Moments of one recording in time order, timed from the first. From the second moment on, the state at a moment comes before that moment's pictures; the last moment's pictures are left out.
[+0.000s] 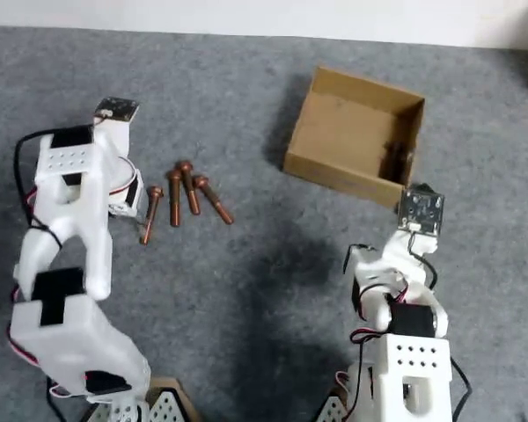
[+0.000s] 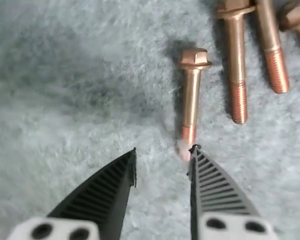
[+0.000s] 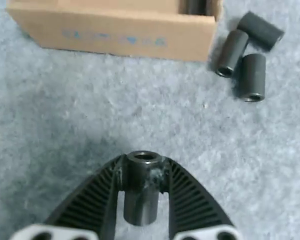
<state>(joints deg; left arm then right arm) -15.8 12.4 6.6 76.1 -13.8 -1.1 -68.2 75.6 47.3 -4.8</state>
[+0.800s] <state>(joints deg) -9.8 35.9 -15.5 76.4 -14.5 -1.1 -68.4 78.6 42.5 -4.0</state>
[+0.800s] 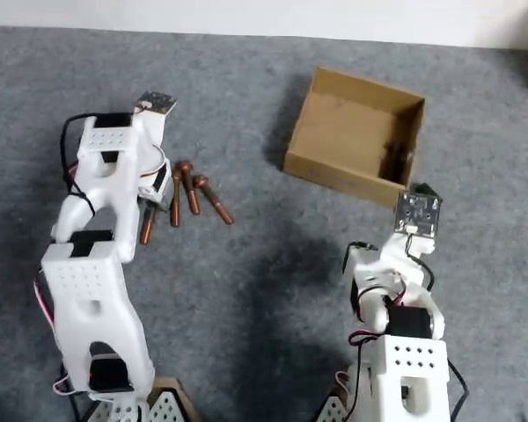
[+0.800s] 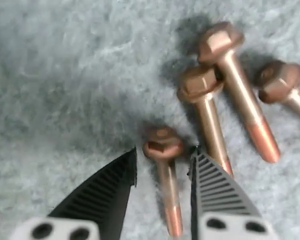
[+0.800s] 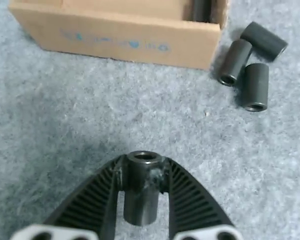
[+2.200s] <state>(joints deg) -9.4 14.9 -9.0 93.2 -5.1 -16.5 -104.5 88.4 57.1 2.8</state>
